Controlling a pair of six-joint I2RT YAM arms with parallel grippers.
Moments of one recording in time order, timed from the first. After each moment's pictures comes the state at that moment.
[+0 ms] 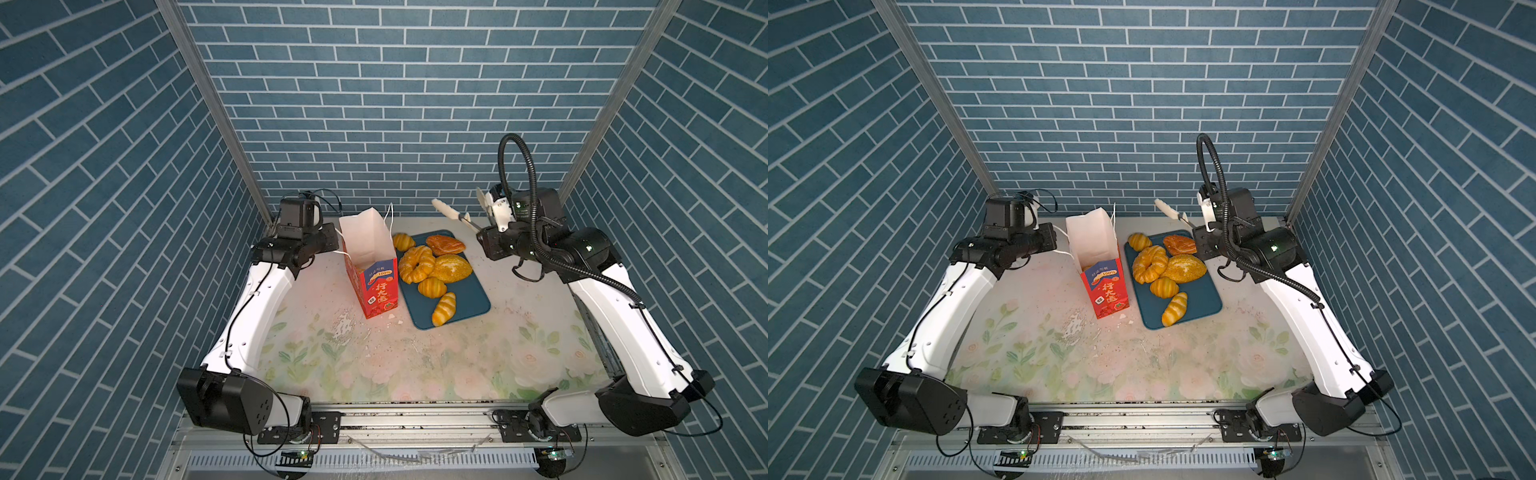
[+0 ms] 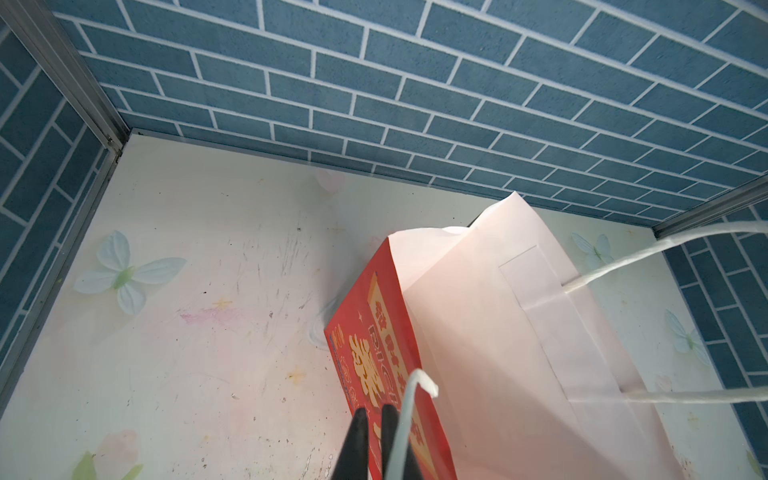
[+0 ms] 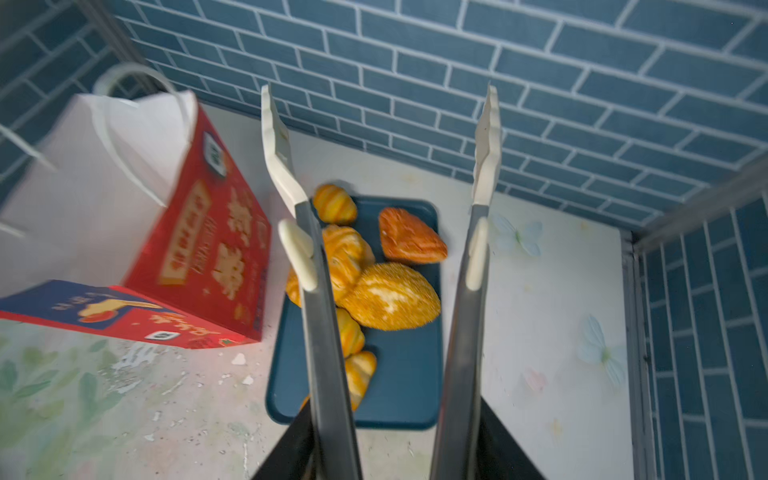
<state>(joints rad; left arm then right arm) -0.16 1.39 1.47 -0.74 0.06 -0.30 0.56 1.37 1.77 -1.12 0.17 0.10</state>
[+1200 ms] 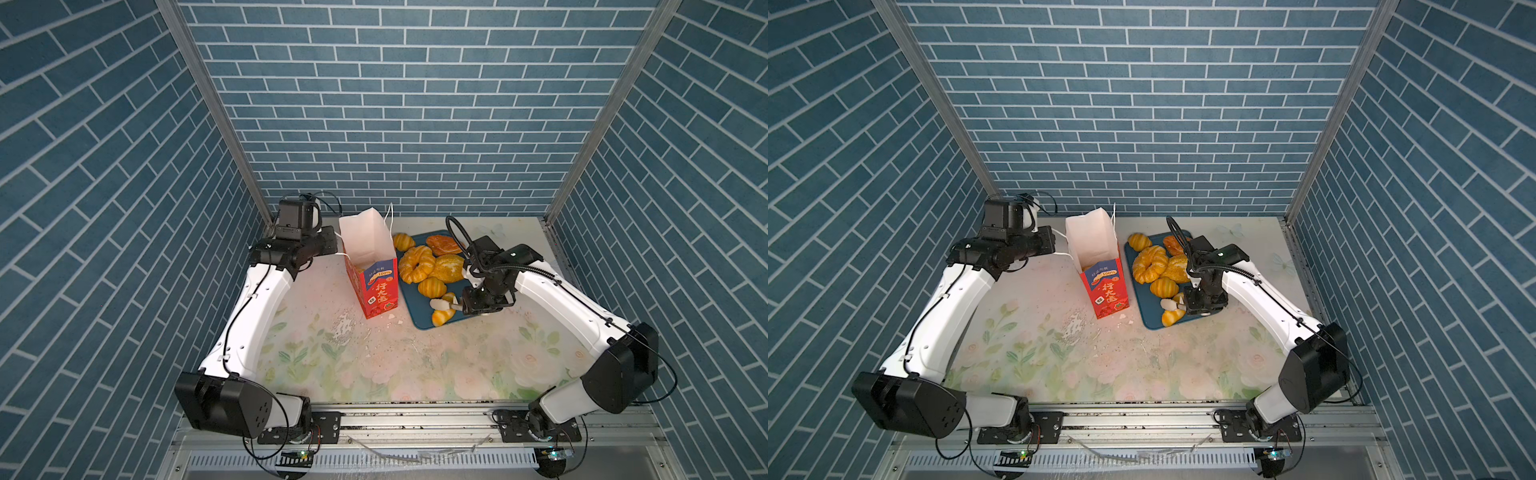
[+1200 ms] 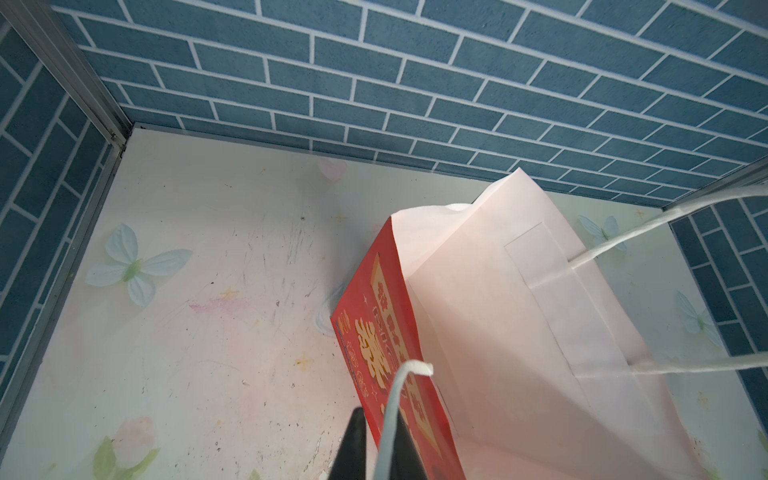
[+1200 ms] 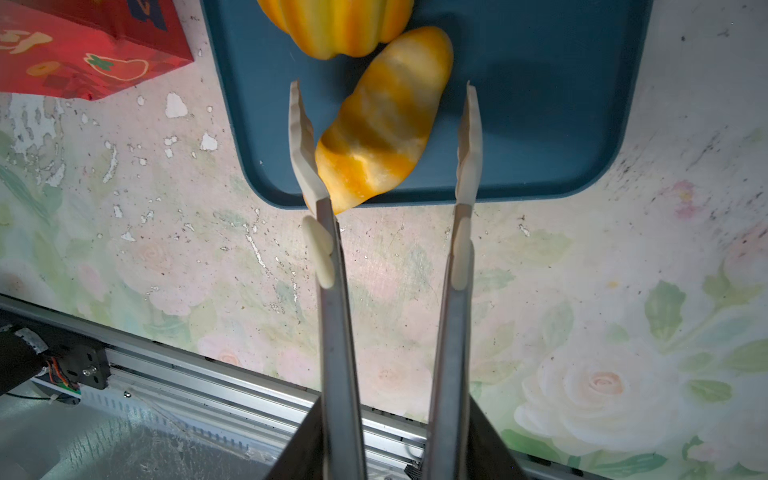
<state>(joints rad) -0.16 1.37 1.48 -0.78 0.06 -0.27 0.58 1.52 1.38 -1.28 -0.13 0.32</state>
